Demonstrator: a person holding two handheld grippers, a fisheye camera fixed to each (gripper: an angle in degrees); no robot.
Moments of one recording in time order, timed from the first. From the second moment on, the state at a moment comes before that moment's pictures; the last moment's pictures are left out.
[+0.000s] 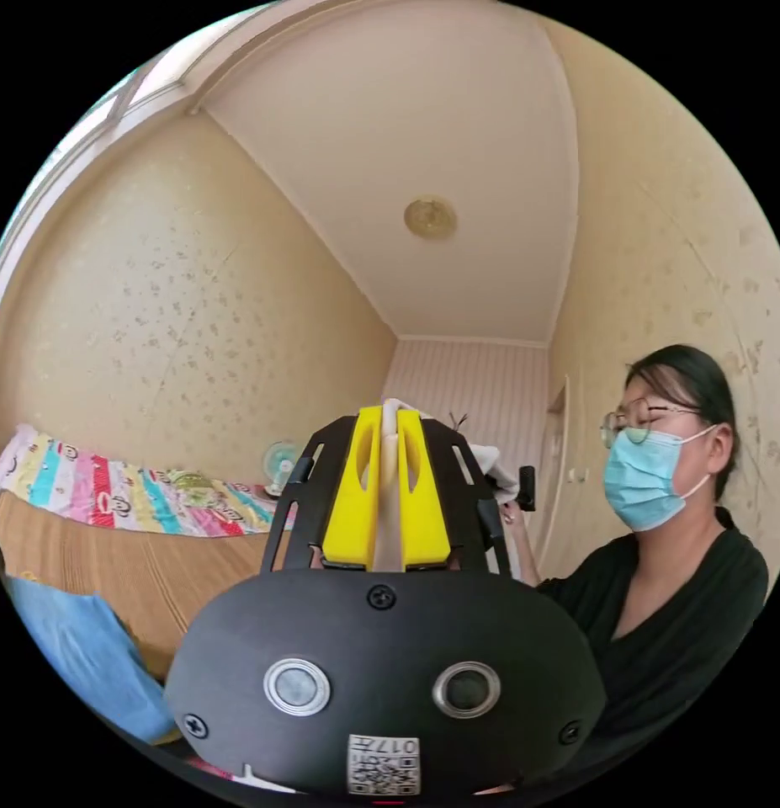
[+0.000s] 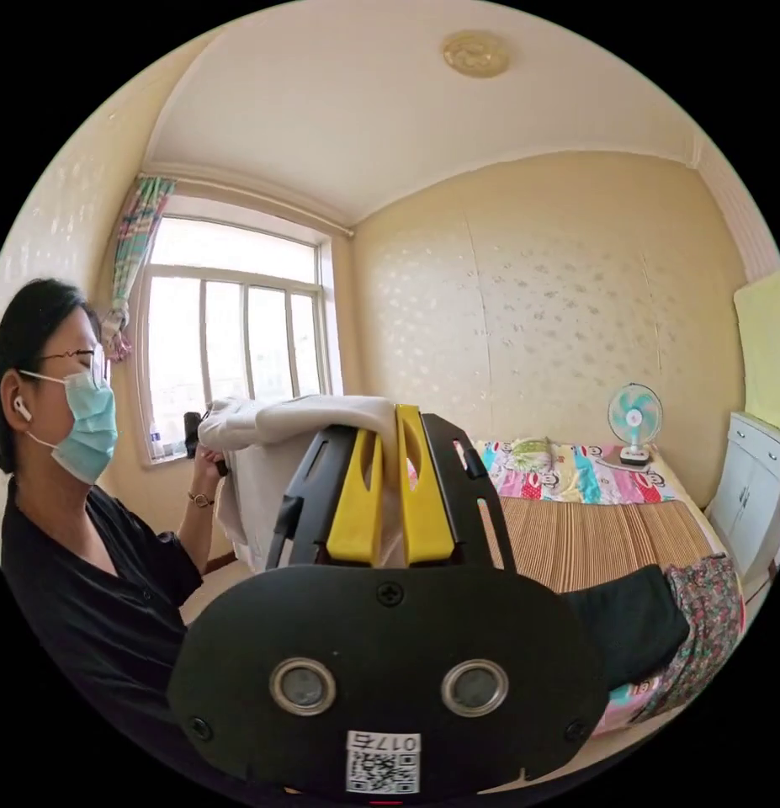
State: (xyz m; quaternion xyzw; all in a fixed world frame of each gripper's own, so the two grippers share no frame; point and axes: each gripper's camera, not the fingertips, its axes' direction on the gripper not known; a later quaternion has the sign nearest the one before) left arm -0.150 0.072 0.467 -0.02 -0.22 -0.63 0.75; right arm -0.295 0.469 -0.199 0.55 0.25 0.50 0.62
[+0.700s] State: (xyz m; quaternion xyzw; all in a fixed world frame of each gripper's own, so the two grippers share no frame) left arm 0.087 0.524 0.710 -0.38 0.01 -0.81 0.44; right arm 0.000 0.415 0.266 0.07 0.04 0.75 0.65
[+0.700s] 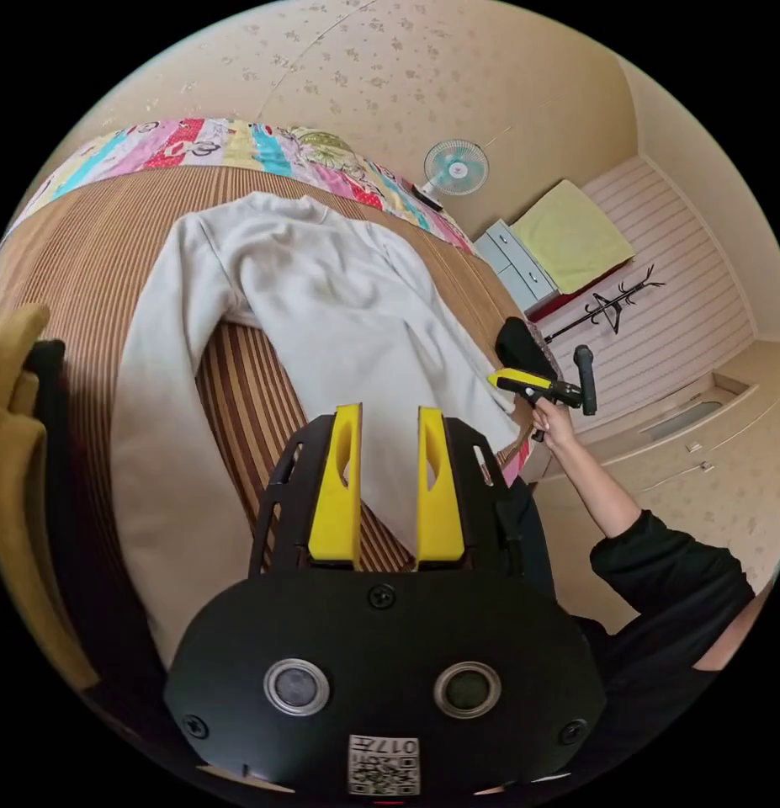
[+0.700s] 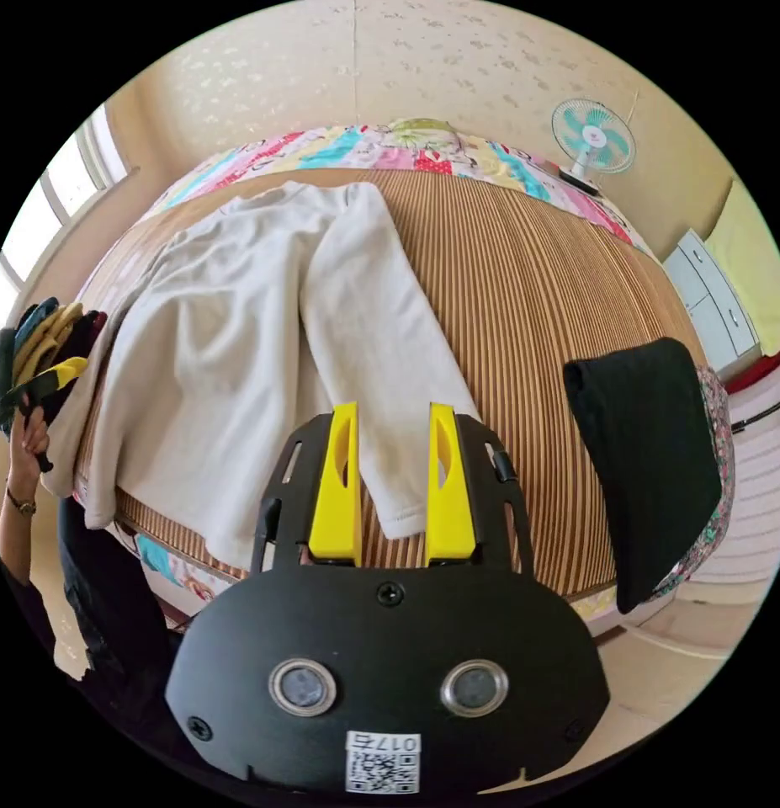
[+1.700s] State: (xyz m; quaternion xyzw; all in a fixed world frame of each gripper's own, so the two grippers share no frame) left arm 0.166 0.323 0.510 -0.35 0.09 -0.82 0.45; right arm -0.295 0.478 0.262 0.32 -0.08 0.73 0.60
